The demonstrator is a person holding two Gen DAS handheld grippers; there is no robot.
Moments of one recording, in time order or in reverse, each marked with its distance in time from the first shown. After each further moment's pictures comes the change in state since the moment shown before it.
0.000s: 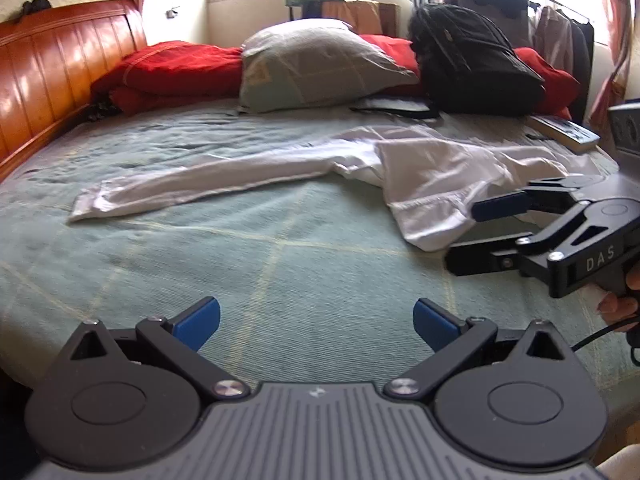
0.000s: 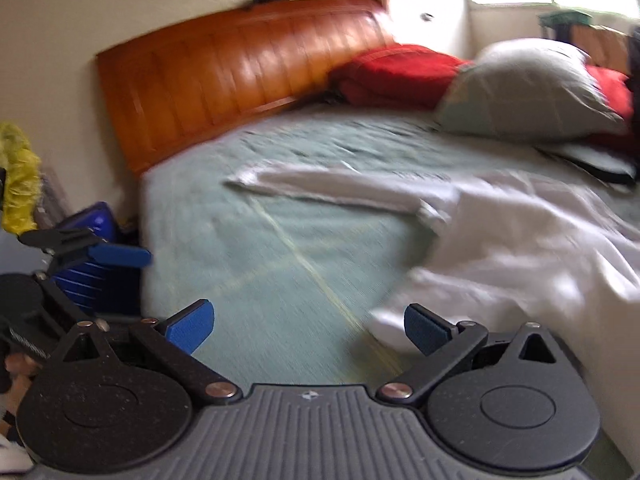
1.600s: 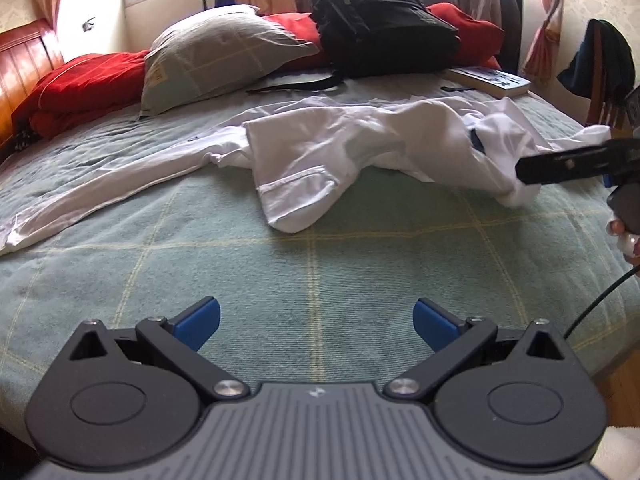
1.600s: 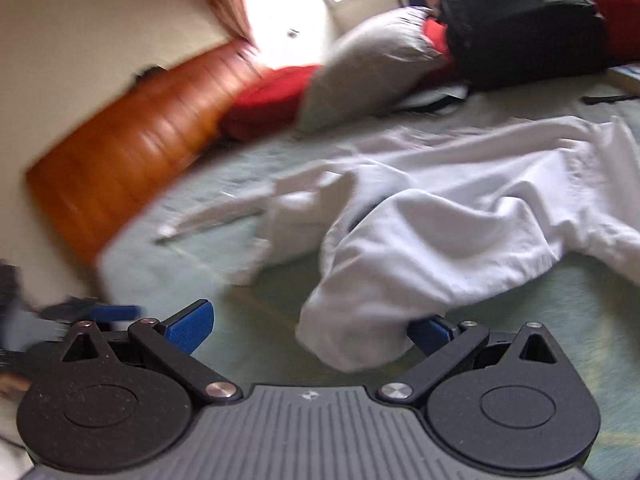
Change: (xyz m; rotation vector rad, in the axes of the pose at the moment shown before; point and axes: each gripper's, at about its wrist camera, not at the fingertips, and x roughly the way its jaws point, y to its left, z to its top) left arm 0.009 -0.087 -0.001 0.171 0.050 -0.136; right arm -0.131 -0.093 -0.079 0.363 -0.112 -0.094
